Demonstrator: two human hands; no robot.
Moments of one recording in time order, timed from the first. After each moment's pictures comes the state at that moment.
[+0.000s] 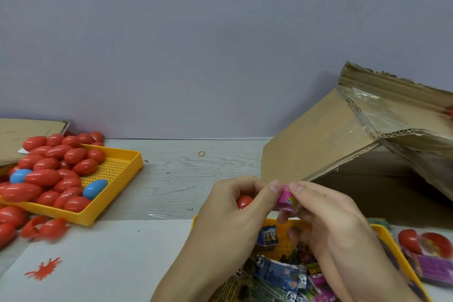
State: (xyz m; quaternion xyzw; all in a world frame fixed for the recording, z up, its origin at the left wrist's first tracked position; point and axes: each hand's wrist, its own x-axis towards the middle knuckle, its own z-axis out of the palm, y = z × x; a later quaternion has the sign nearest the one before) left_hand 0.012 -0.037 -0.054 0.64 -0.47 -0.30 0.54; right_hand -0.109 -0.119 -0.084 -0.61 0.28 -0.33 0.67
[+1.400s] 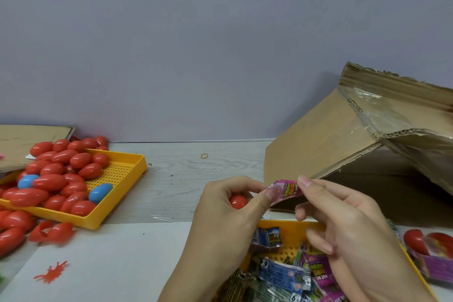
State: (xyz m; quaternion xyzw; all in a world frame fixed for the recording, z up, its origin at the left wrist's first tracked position) left_hand 0.016 -0.038 -0.060 0.67 -0.41 -0.24 0.57; right_hand -0.112 -0.115 -0.072 -0.50 0.33 -0.38 0.71
